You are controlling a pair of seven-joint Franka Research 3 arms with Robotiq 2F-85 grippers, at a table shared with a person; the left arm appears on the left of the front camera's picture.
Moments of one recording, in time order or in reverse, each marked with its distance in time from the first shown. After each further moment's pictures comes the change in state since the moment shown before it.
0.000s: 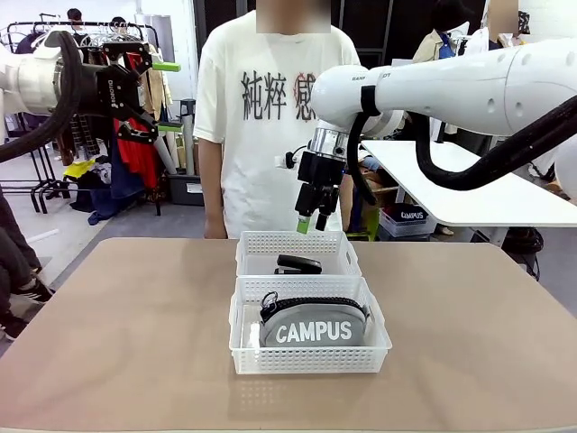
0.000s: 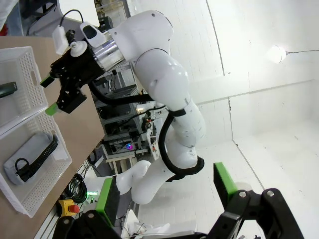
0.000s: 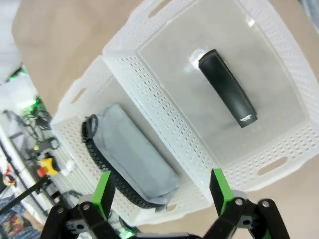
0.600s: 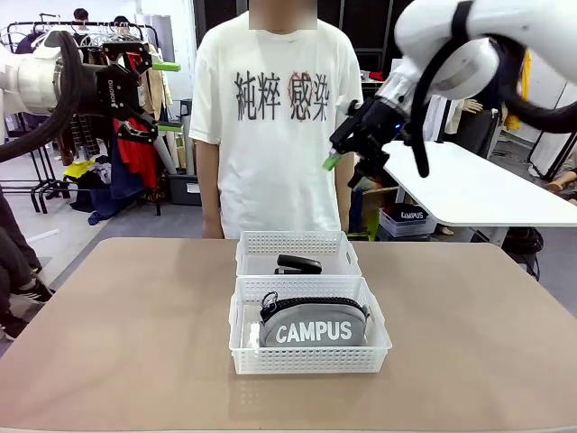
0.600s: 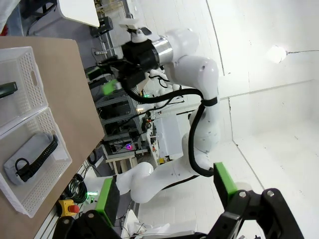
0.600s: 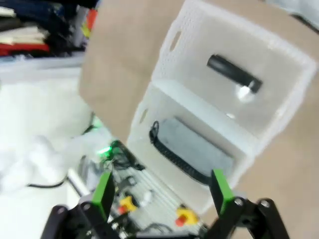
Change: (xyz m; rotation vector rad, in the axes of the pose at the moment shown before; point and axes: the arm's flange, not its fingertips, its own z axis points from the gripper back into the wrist) left arm 0.000 0.000 0.000 0.000 0.000 0.000; right arm -0.102 -0.008 0.114 0.267 -0.306 -0.376
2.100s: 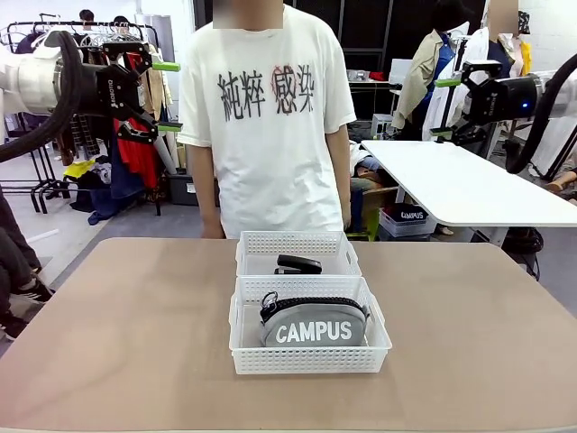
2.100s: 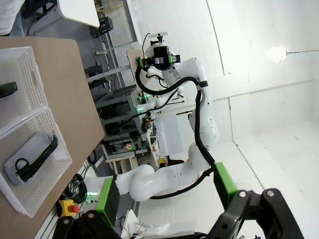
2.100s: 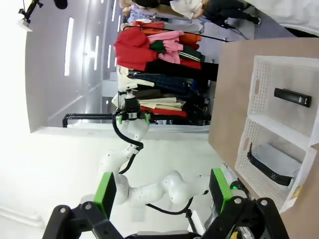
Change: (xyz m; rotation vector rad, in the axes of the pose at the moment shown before) left arm 0.000 0.000 0.000 0.000 0.000 0.000; right arm -0.104 -0.135 0.159 0.728 -0.380 -0.222
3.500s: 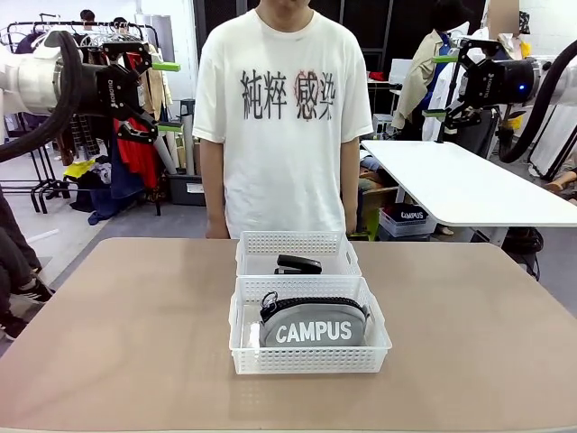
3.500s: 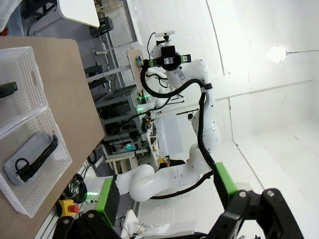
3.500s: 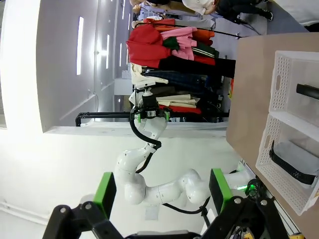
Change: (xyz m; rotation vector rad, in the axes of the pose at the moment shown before) left arm 0.000 0.000 0.000 0.000 0.000 0.000; right arm -0.004 0.029 -0.022 0.052 0.014 -0.038
